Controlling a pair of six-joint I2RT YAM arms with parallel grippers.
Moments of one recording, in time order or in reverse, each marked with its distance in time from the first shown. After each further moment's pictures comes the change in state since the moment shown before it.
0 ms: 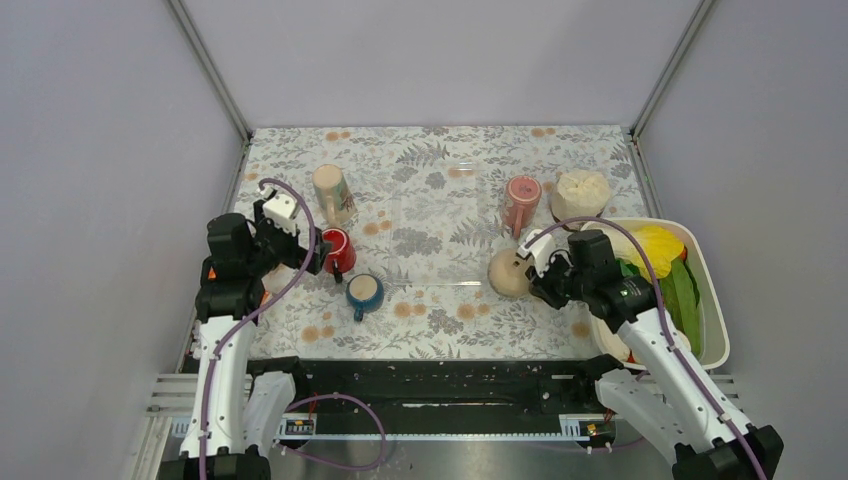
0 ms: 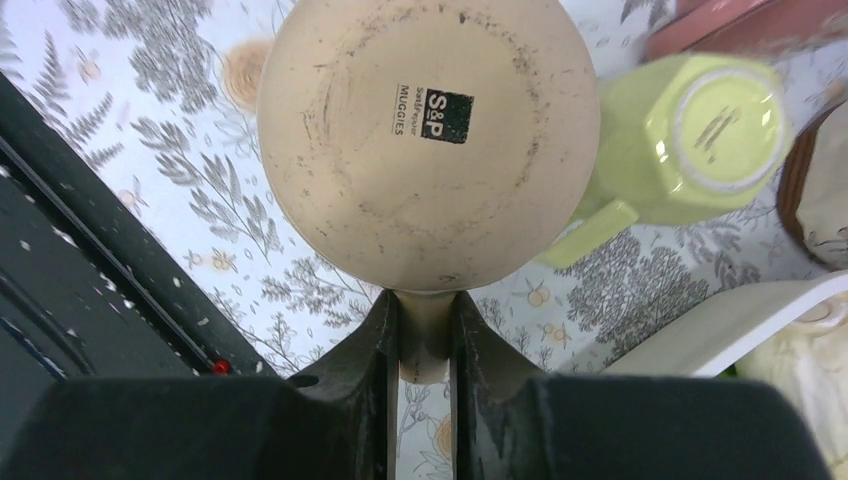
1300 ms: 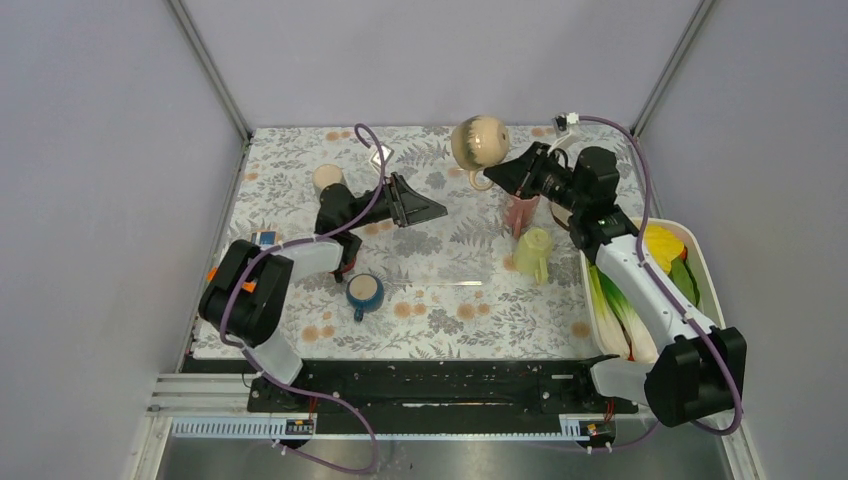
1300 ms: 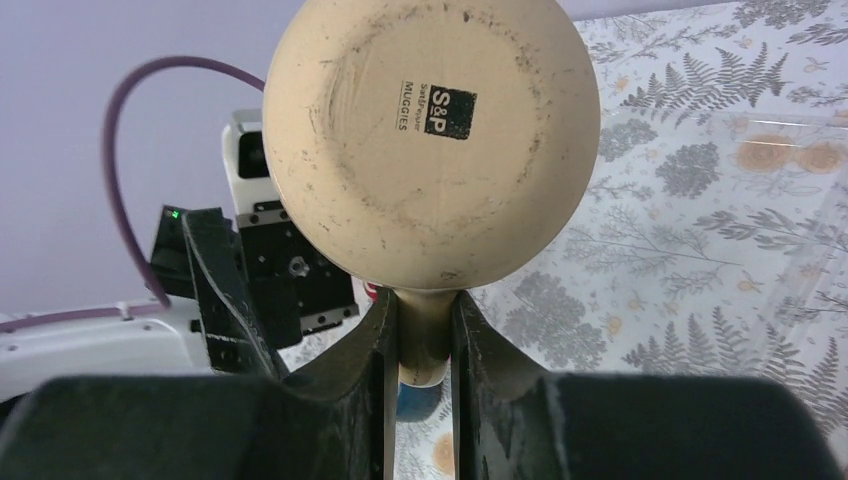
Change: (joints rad) left arm -0.523 0.906 0.042 1.582 0.373 -1.431; right arm -0.096 0.451 0.332 0.894 -0.257 1.130
